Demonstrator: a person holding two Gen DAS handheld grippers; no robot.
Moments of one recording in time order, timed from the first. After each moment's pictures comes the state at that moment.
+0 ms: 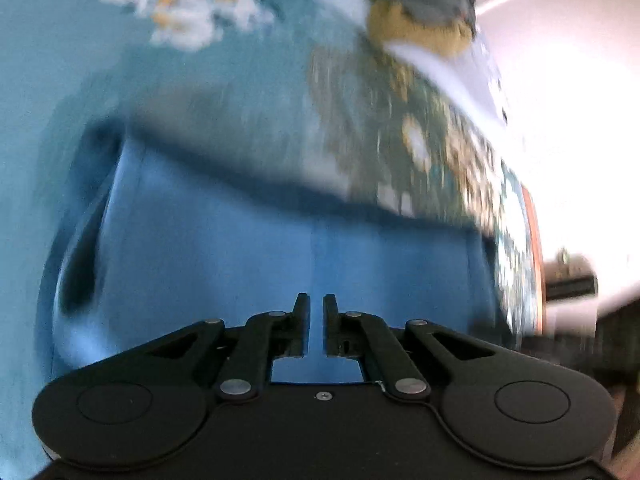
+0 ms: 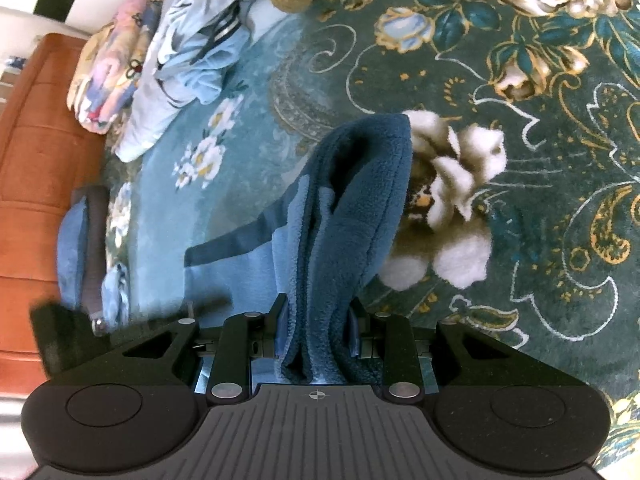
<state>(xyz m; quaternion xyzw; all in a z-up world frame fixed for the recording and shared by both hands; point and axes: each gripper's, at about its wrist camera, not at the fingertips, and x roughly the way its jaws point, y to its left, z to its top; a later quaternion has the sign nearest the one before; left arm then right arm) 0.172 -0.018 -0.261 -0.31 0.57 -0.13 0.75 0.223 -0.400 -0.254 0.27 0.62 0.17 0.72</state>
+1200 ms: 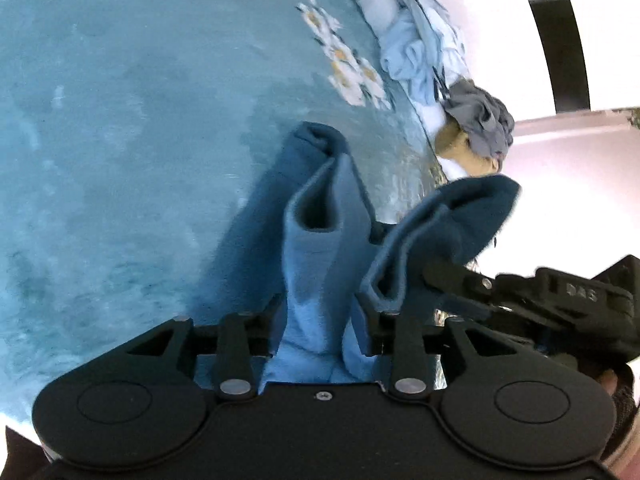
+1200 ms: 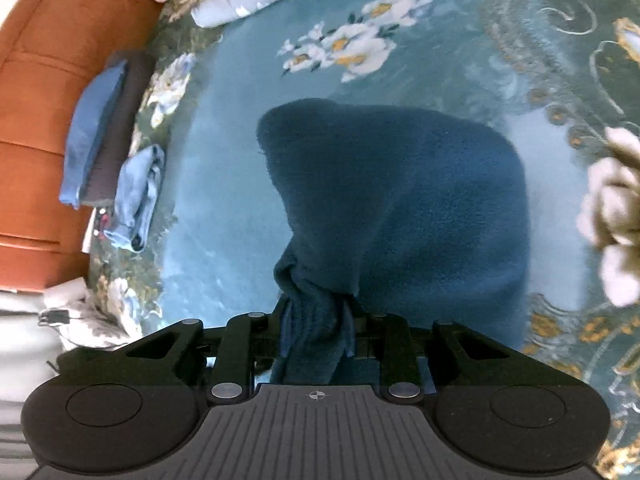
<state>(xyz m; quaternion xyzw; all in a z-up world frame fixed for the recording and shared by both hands) 0.068 0.102 -0.286 -0.52 0.44 -0.02 0.73 0.218 -0.176 -0.241 0.12 0.67 0.28 0.68</state>
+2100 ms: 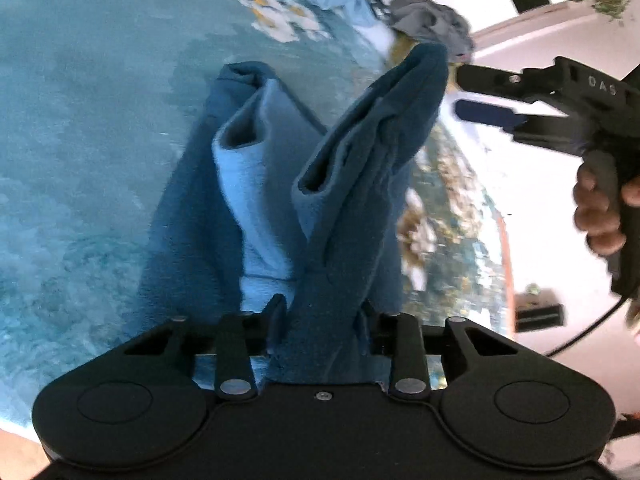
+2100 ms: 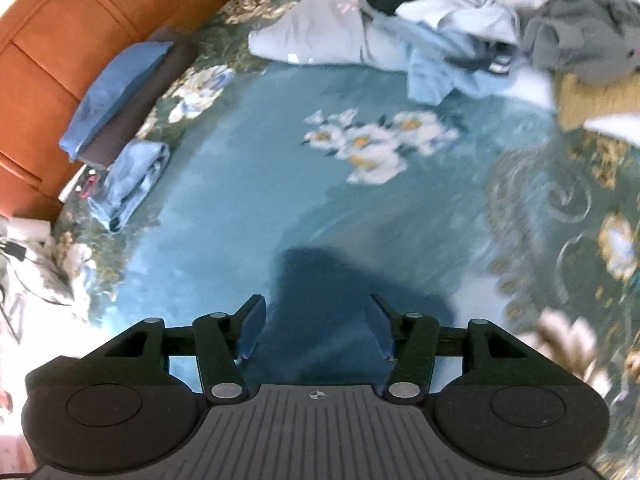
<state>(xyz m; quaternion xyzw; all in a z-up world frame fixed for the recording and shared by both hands) 0.083 0.046 -0.266 -0.39 0.50 -0.10 0.77 0.262 -0.191 -0.170 -0.04 0.57 0.35 0.75</state>
